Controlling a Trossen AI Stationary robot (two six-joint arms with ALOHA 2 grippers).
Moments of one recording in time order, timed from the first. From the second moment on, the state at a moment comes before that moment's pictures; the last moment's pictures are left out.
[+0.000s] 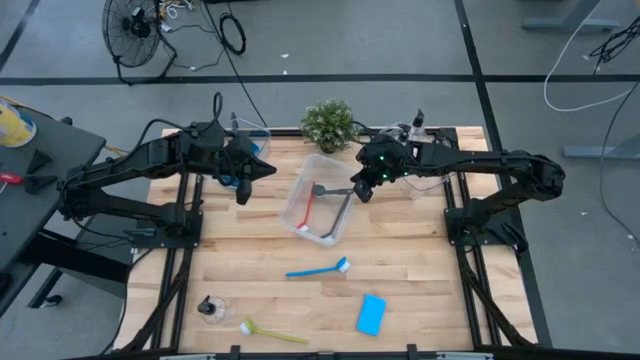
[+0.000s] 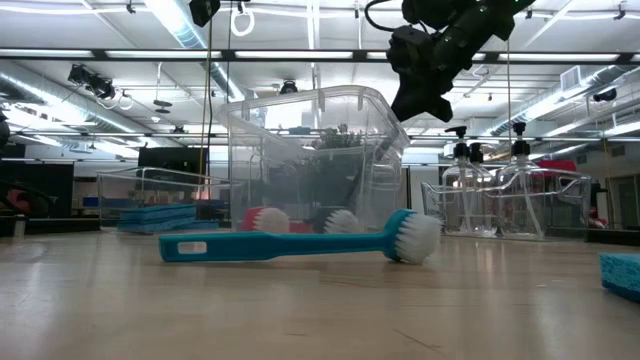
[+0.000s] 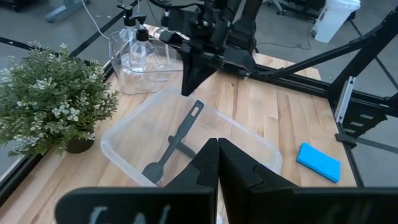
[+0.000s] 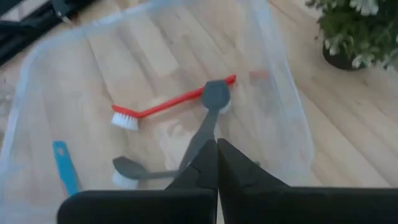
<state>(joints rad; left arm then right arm) 0.21 1.04 1.20 -0.59 0.07 -0.15 -0.28 1.37 1.04 -0.47 -0.07 0.35</state>
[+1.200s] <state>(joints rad) 0.21 1.04 1.20 -0.59 0.07 -0.15 -0.25 1.37 1.04 -0.54 -0.15 0.35</state>
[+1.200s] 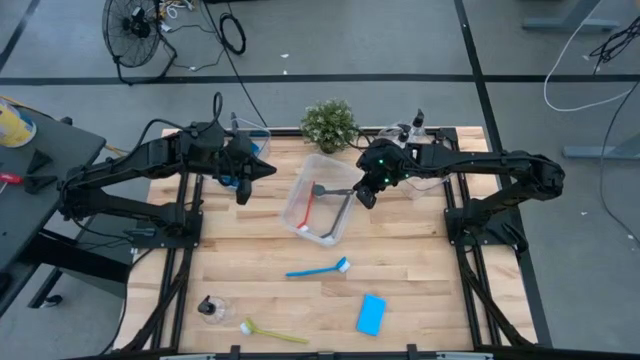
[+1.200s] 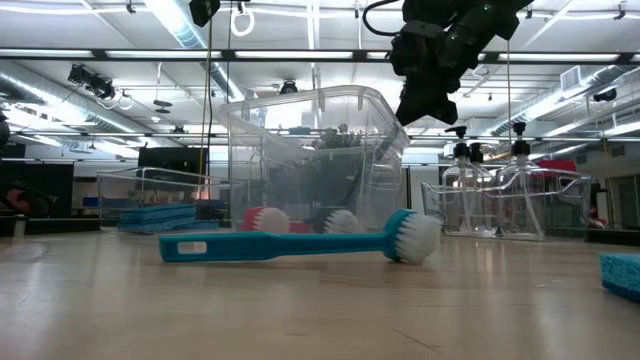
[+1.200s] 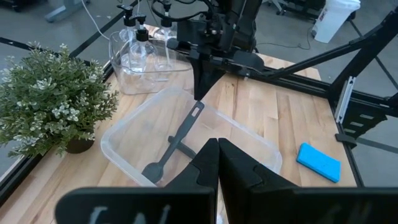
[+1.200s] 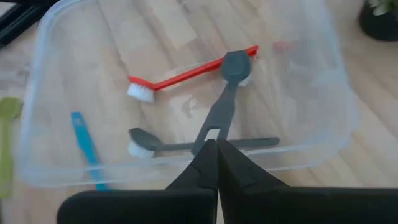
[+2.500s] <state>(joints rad) 0.21 1.04 1.21 -0.53 0.06 -0.15 -0.17 1.37 1.04 -0.34 0.07 0.06</state>
